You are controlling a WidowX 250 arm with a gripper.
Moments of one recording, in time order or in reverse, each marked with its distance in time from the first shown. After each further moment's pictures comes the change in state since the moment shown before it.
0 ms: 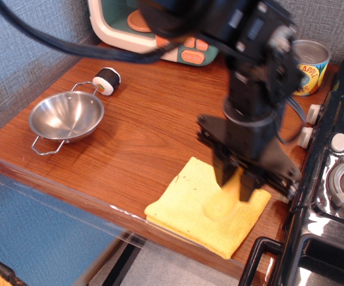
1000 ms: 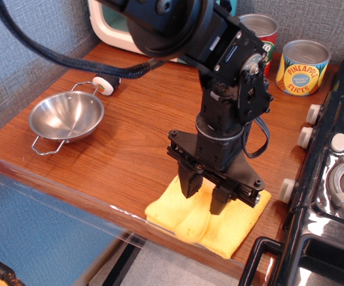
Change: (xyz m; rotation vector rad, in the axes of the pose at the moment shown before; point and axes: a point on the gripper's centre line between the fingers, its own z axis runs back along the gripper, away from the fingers) arm -0.020 0.028 -0.018 0.049 0.091 0.080
